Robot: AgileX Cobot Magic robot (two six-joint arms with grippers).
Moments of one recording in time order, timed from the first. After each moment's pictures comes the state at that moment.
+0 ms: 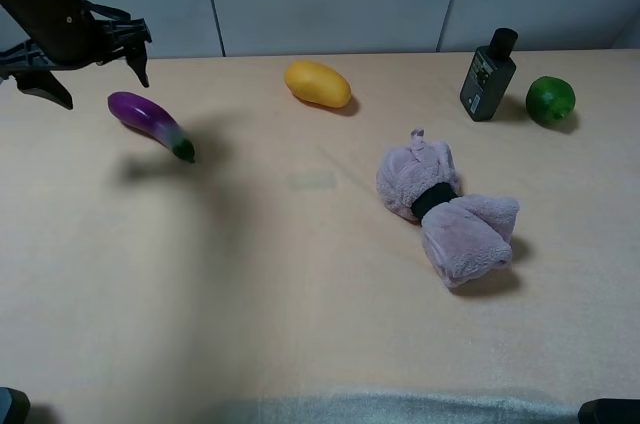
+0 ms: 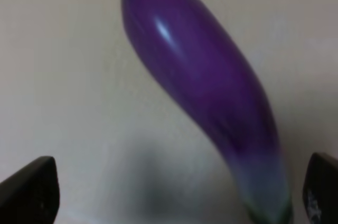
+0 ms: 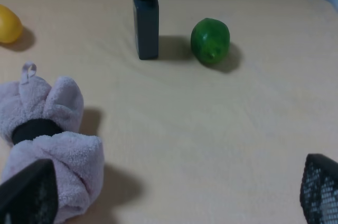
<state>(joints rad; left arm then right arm) -0.12 1.87 -1.22 0.12 0.60 -0.61 0.01 -0.01 -0.50 0.00 1.03 -0.03</state>
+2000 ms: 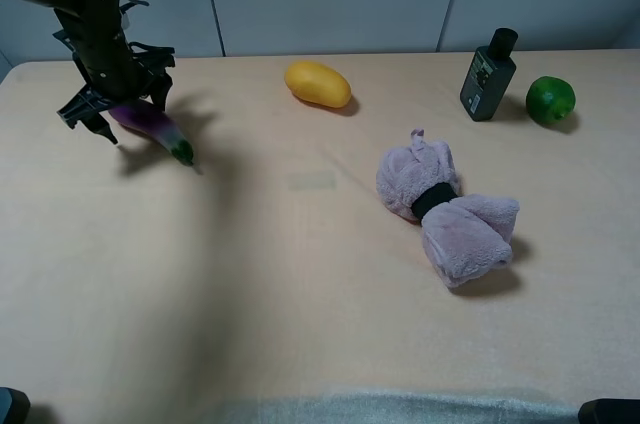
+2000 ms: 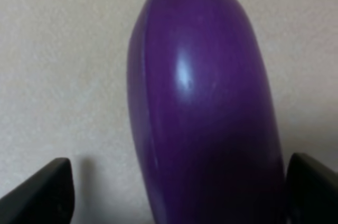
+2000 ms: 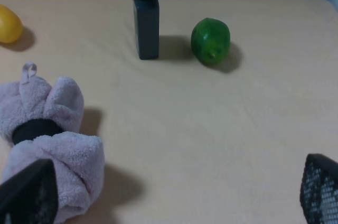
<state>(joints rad) -0.16 2.13 -1.34 0.28 0.57 -1.25 0.01 -0.01 -0.50 0.00 1.03 -0.03</state>
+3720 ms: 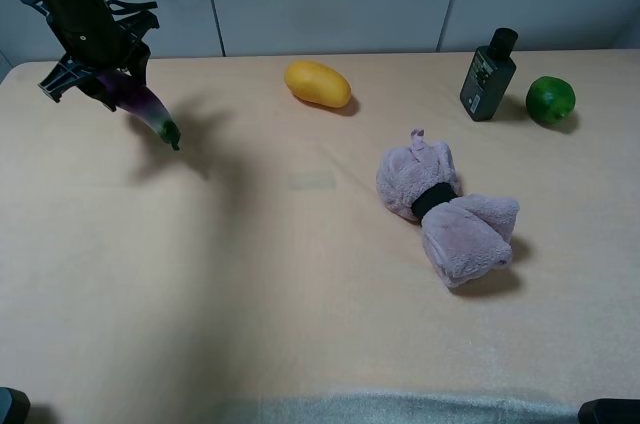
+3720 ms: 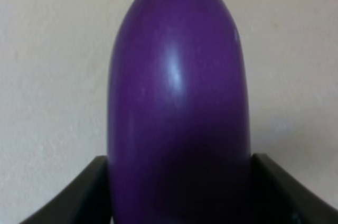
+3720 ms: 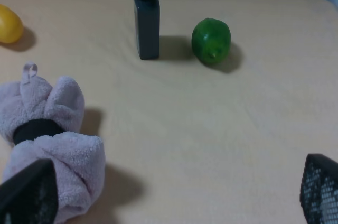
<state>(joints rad) -0.15 2.02 -1.38 0.21 0.67 -1.27 0.01 -0.01 -0.50 0.00 1.03 -0.03</state>
